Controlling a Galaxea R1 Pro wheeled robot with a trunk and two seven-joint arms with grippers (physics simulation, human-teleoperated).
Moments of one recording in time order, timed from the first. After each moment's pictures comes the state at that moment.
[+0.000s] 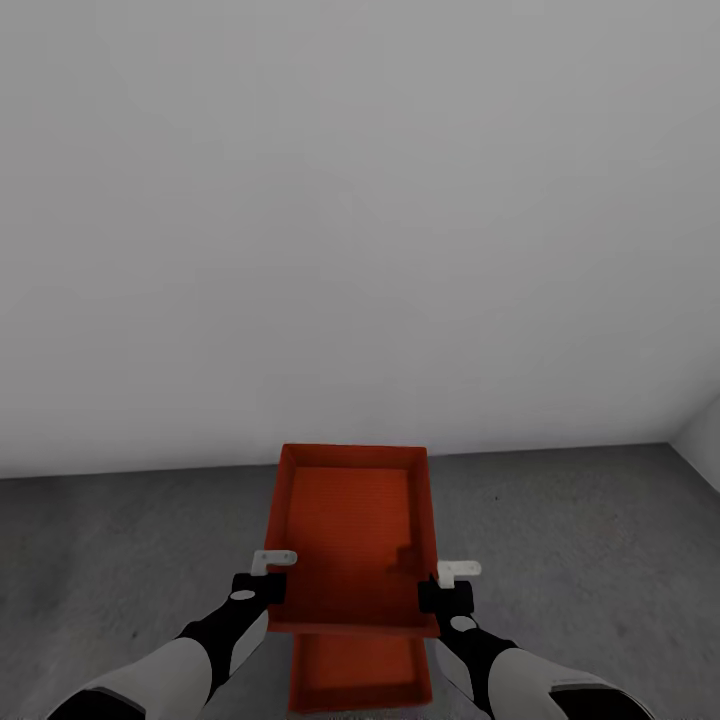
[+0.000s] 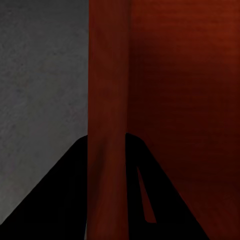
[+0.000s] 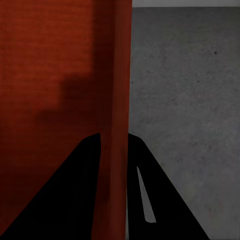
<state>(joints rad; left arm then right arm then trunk) -0.70 -0.08 -0.27 -0.18 0.23 -0.02 0.22 -0.72 0.15 -0.01 0.01 0.10 -0.32 -0.24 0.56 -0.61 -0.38</state>
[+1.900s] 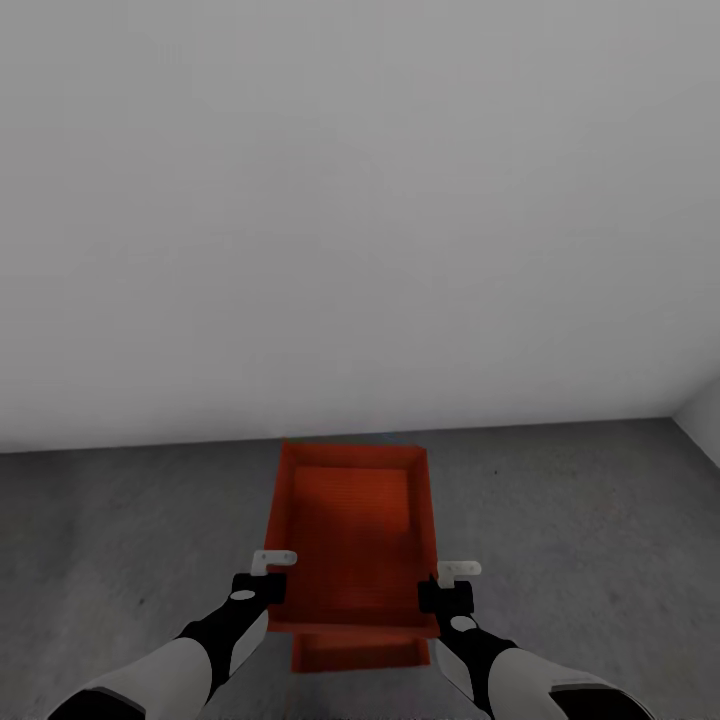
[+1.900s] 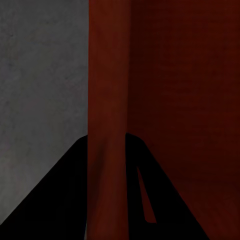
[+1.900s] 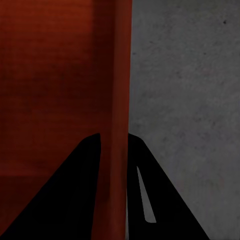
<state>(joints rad) -0.70 -0.08 -0.27 -0.18 0.23 -0.02 0.22 -0.72 0.15 -0.01 0.01 0.10 -0.32 -0.24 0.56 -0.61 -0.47</state>
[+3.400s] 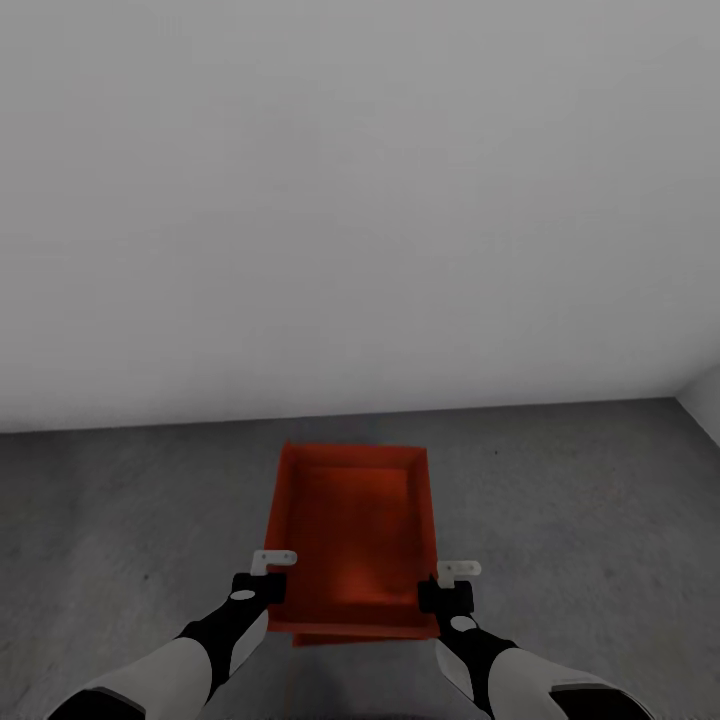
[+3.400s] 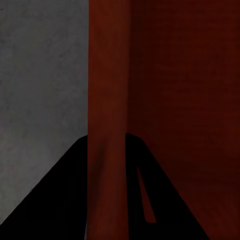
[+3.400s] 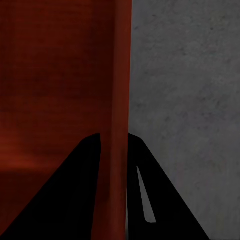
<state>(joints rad) -0.70 -0.08 -0.27 -0.18 0.23 -0.02 0.22 -0.72 0.15 -0.01 0.01 0.10 -0.32 -0.24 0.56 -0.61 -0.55</state>
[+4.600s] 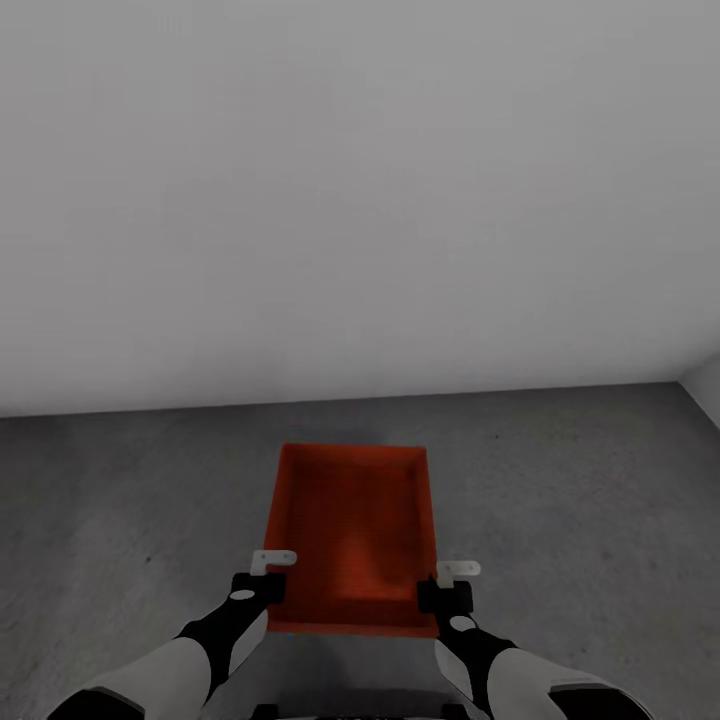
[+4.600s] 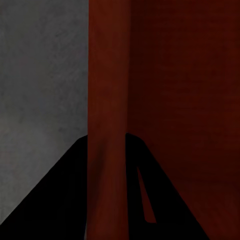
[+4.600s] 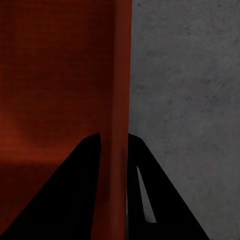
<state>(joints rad) -0.70 -0.08 -0.28 -0.18 0.23 -0.01 0.22 -0.72 0.16 -0.01 0.01 0.09 -0.32 -0.24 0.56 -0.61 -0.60</state>
